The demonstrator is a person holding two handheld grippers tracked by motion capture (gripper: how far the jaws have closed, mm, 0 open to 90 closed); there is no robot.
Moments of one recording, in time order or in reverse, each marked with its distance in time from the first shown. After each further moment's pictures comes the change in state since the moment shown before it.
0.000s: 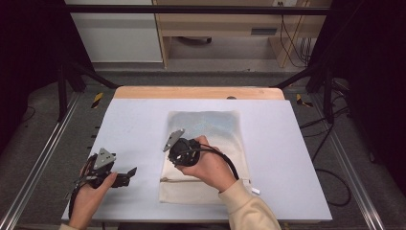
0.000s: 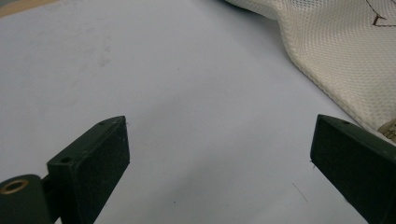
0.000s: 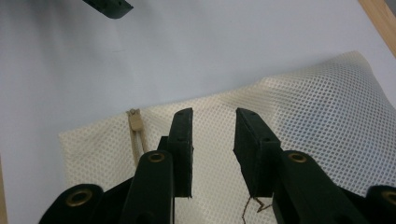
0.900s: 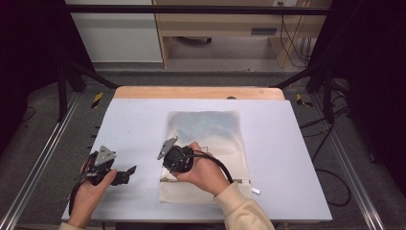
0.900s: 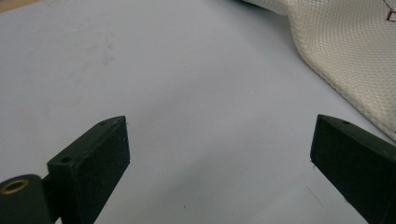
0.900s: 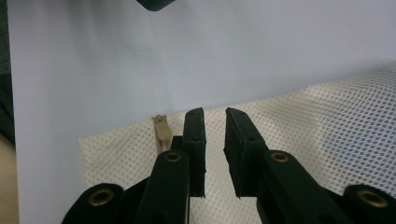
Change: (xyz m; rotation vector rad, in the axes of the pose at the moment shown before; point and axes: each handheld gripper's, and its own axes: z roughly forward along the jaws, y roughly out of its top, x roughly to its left) left arm 0.007 0.002 0.005 0.024 -0.003 0.000; right arm 0.016 -0.003 0.025 -0.001 0.069 -0.022
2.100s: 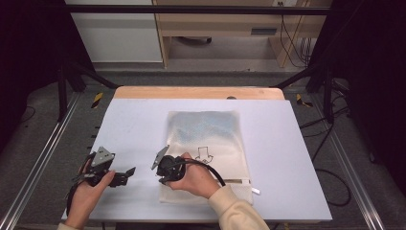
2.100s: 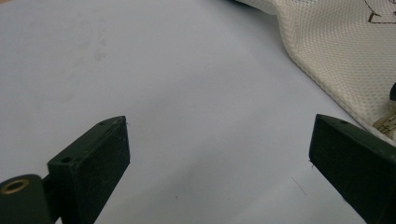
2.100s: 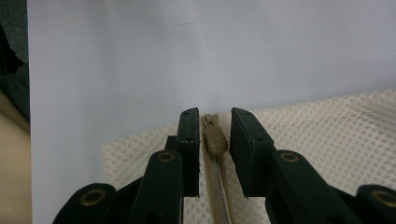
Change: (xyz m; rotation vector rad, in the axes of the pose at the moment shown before) left arm -0.001 0.000 -0.007 0.005 -0.036 -0.010; right arm 0.014 -0.008 0.048 0.066 0.164 0.017
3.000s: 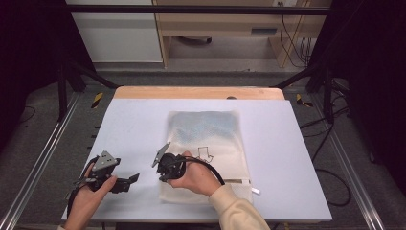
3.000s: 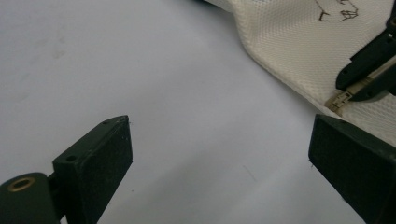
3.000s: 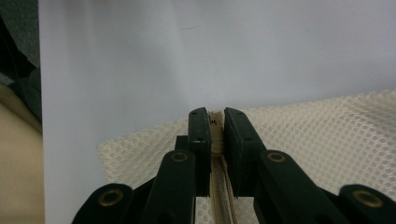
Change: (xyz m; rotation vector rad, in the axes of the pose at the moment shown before) left arm -0.019 0.000 -0.007 0.004 -0.114 0.007; right arm -0.005 0.002 -0.008 -0.013 0.026 0.019
